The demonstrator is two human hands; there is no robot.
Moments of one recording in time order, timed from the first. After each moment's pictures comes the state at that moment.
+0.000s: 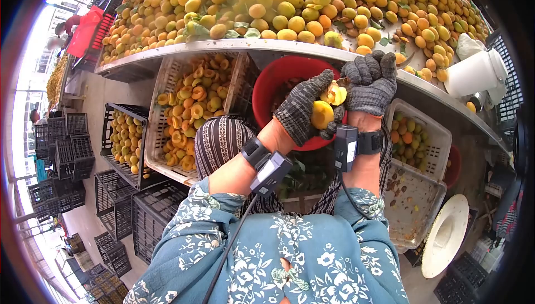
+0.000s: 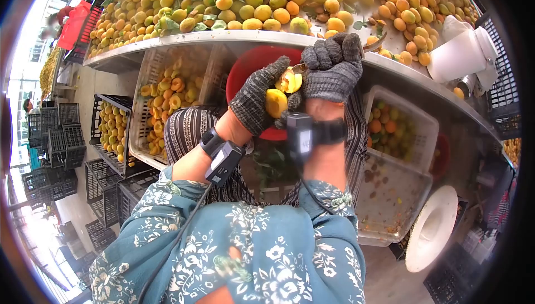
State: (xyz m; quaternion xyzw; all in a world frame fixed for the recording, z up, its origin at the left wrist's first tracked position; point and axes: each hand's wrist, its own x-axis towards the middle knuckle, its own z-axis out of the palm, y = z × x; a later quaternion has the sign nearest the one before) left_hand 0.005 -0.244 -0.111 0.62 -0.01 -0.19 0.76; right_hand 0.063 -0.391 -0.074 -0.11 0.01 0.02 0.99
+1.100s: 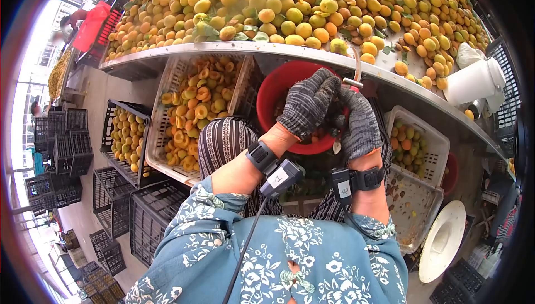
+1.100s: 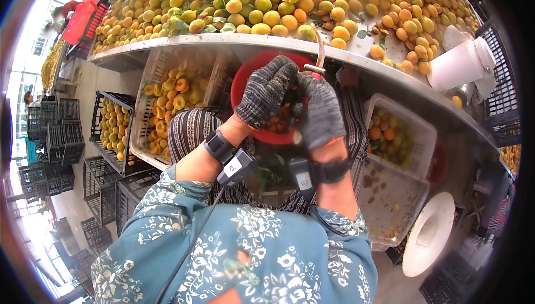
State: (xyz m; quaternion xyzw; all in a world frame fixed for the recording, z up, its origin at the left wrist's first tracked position) left_hand 0.009 -0.244 -0.079 0.88 -0.14 0.09 0.44; right_hand -0.004 -0.385 -0.076 -0.52 0.12 0.18 0.83
